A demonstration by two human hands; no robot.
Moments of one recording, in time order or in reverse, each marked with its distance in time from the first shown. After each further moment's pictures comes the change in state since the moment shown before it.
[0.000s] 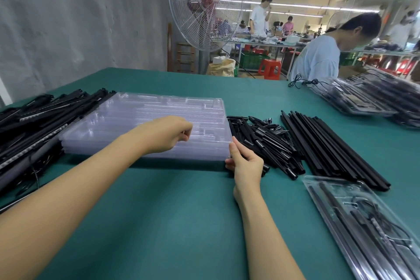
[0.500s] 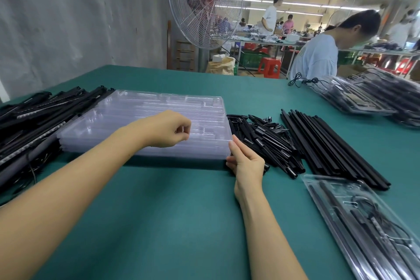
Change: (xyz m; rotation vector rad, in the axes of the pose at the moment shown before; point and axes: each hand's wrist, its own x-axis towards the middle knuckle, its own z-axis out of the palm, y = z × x) left_hand 0.006 -0.005 -0.004 -0.082 -0.017 -0.027; right_hand -0.001 -0.005 -0.001 0.065 0.005 0.088
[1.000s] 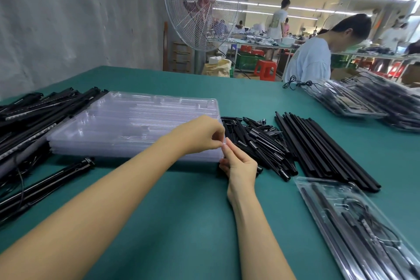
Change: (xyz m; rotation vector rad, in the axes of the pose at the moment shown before) left_hand 0.036 0.074 0.018 -0.078 0.094 0.156; right_hand 0.002 0.000 -0.001 0.031 -0.024 0.026
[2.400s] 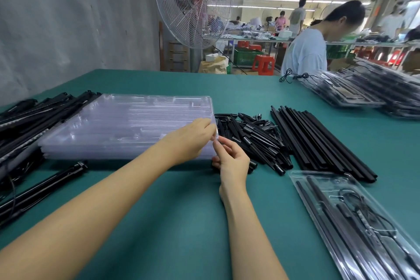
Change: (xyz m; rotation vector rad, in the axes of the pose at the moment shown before) left_hand -0.009 -0.006 0.022 0.255 0.092 0.153; right_hand -0.002 0.000 0.003 -0.042 0.018 -0.064
